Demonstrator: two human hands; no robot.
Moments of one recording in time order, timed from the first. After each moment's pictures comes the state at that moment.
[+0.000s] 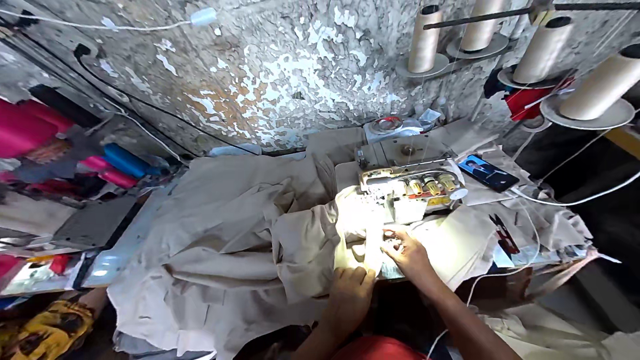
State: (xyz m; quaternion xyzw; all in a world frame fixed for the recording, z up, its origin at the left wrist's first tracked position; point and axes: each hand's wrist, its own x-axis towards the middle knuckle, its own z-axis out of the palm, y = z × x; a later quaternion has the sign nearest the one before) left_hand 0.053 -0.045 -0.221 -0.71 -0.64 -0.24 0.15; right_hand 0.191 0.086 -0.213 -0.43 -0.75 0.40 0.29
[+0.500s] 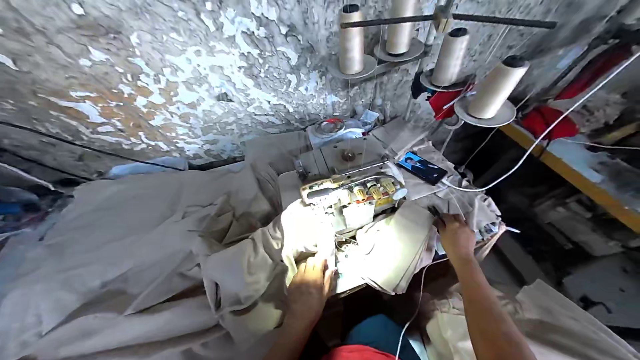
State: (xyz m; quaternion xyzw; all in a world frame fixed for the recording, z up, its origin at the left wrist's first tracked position) left_hand 0.052 0.005 -0.229 -0.65 -0.72 -0.23 -0.01; right_hand 0.360 0.188 -0.237 -0.74 -0.65 0.16 0.09
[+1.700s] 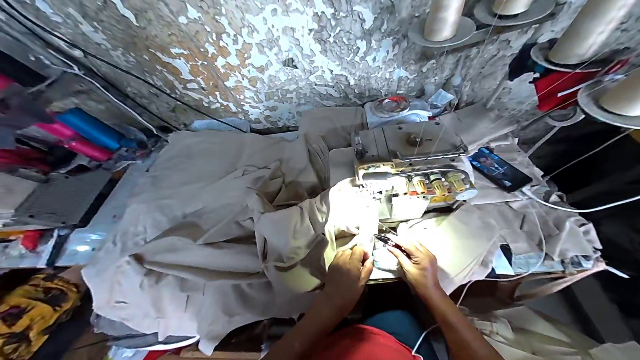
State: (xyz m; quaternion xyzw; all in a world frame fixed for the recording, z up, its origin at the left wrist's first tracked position) left_hand 0.061 -0.007 -0.209 -0.61 -0.72 -0.32 -0.08; right_hand 0.216 0.093 -0.274 -0.38 -0.77 0.30 0.42
